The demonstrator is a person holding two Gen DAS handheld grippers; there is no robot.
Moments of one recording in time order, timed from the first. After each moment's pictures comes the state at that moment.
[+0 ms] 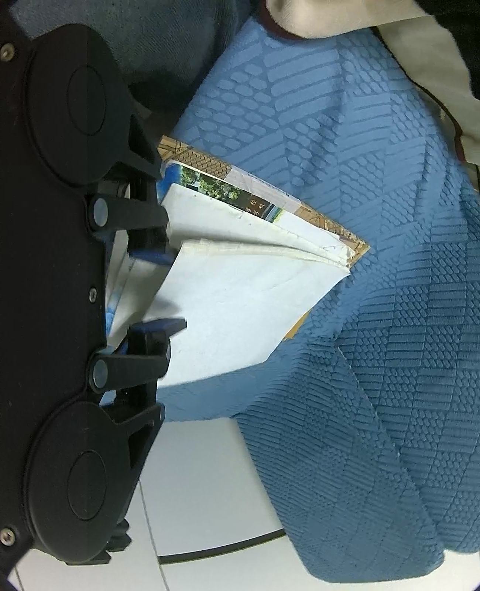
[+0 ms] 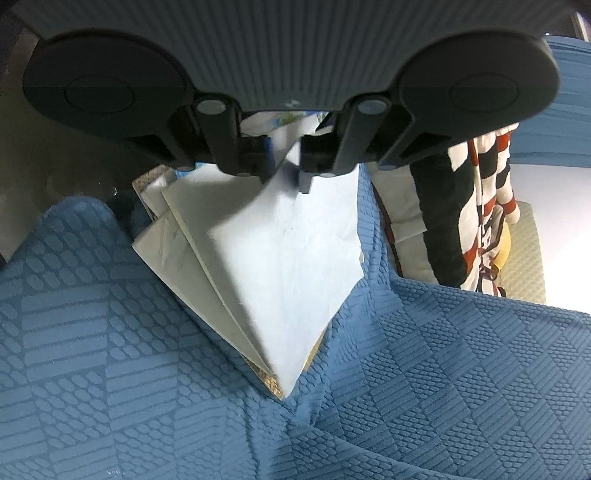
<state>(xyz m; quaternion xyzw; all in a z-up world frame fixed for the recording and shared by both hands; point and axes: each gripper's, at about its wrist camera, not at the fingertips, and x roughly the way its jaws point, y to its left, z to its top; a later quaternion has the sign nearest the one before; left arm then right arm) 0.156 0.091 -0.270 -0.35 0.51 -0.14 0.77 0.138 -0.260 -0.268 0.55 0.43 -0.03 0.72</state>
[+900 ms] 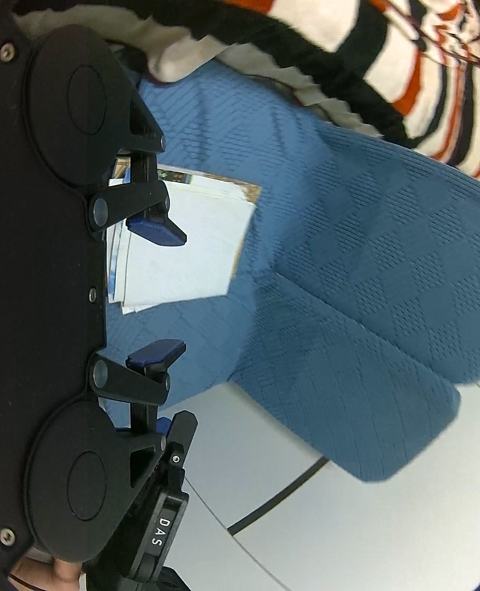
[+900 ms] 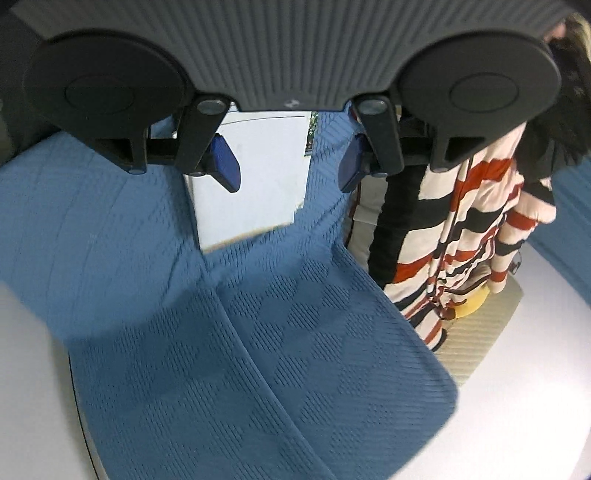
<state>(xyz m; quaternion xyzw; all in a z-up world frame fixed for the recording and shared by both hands) 0.086 0.074 -0.094 -0.19 0.40 -0.19 0.88 0.068 -0.258 -0.094 0.30 0.33 0.01 0.90</state>
